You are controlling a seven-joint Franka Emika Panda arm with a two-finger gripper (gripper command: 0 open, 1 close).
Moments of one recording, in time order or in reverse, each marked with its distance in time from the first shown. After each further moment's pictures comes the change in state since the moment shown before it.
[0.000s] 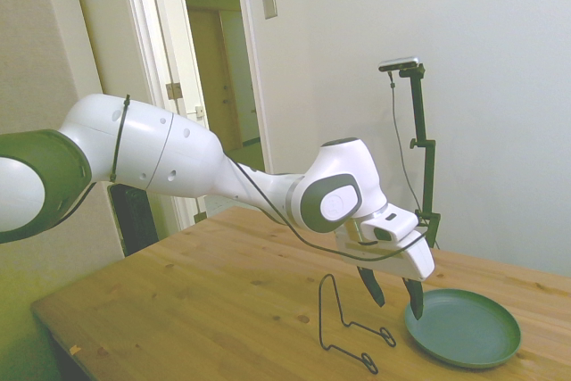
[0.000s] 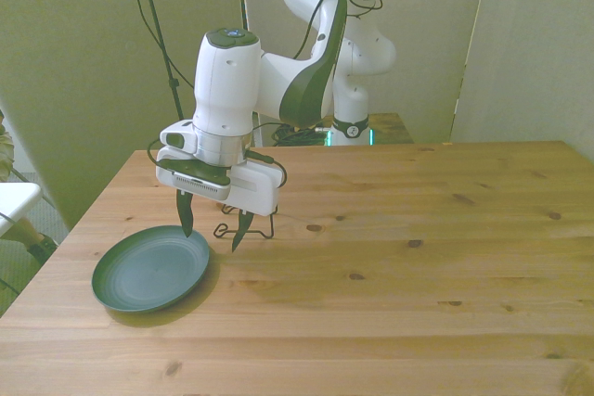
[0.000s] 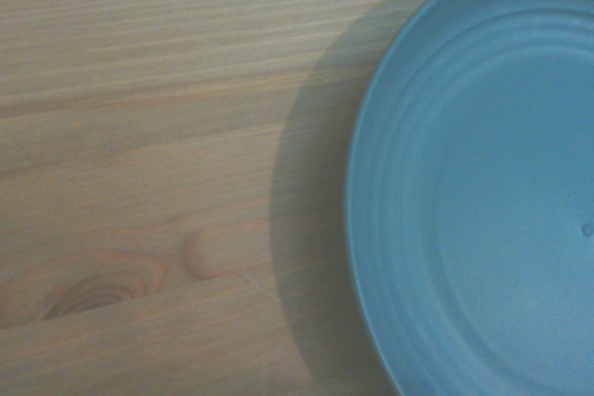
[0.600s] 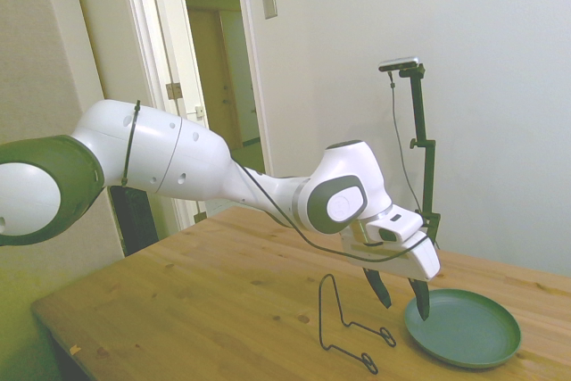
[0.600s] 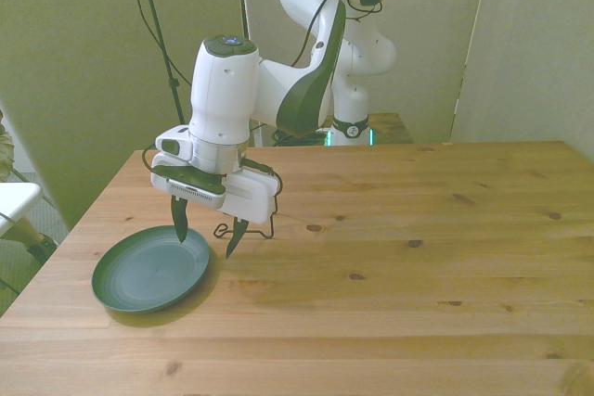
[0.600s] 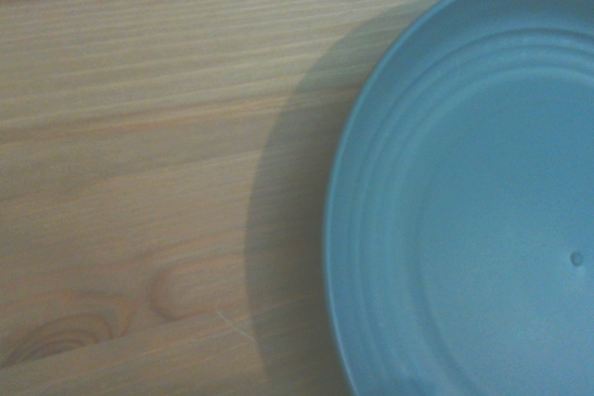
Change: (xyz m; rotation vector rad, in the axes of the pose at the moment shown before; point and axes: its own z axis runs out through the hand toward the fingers) arm 0.011 -0.002 0.009 -0.014 0.014 0.008
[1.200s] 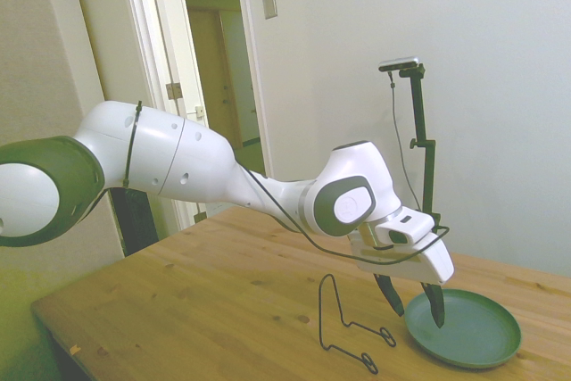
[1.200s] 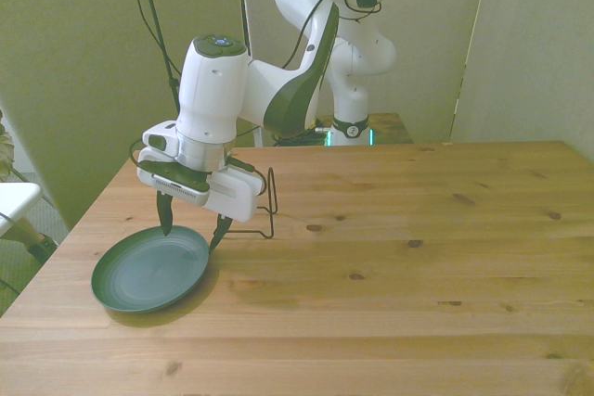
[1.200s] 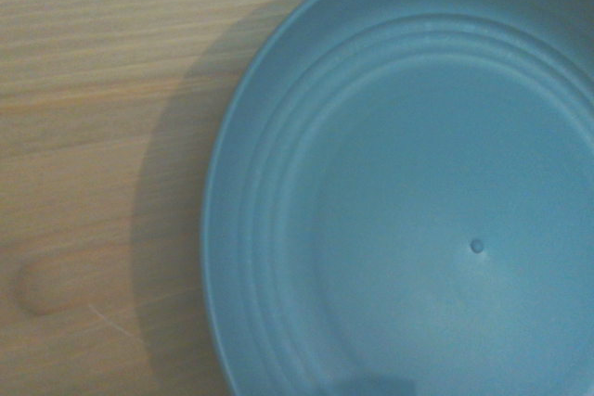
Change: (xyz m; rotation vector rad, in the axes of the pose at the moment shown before) arm 0.016 0.018 0.004 -0.051 0.038 -0.004
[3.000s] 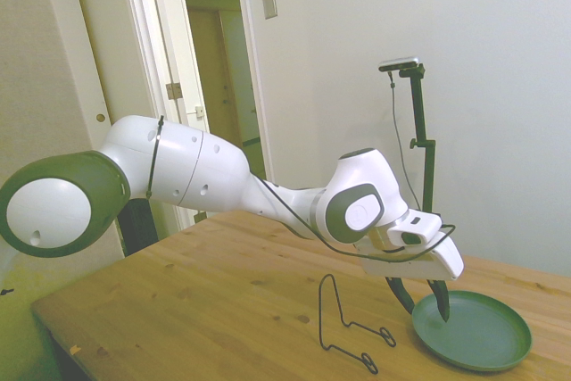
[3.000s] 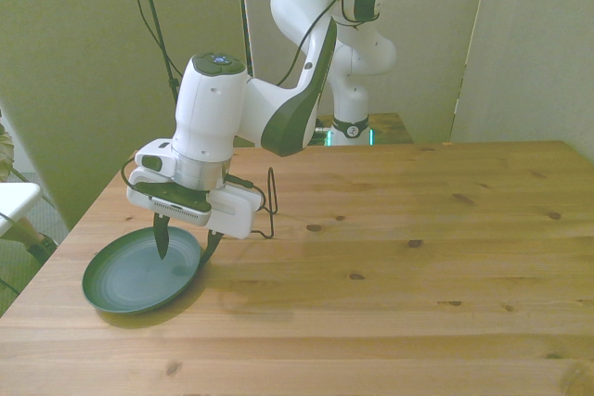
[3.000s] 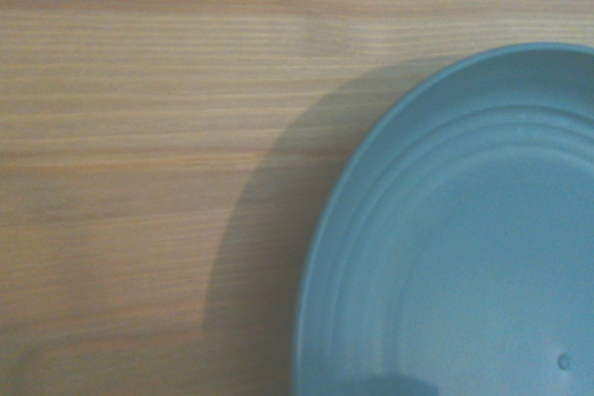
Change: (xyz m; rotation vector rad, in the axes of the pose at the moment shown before) arm 0.008 -0.024 0.019 0.038 0.037 -0.124
